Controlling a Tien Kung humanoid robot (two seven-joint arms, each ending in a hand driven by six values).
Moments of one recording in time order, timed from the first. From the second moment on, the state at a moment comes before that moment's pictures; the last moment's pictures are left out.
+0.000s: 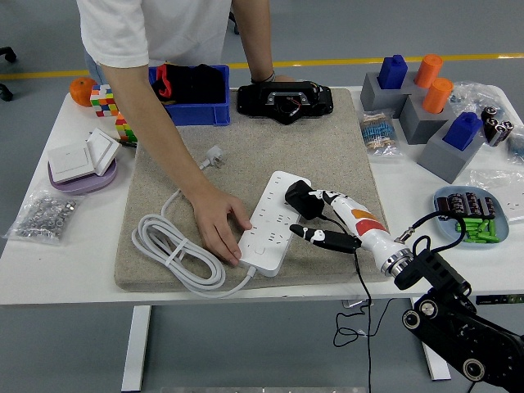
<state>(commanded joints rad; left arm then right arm) -0.03 0.09 -1.19 -0.18 1.02 -0.04 0.20 0.34 -0.19 0.72 1.21 -1.70 -0.31 0.09</state>
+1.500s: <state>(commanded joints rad) -0.03 0.10 -1.20 -0.18 1.02 -0.04 0.20 0.52 -0.14 0.55 1.10 -1.68 -0.30 0.06</state>
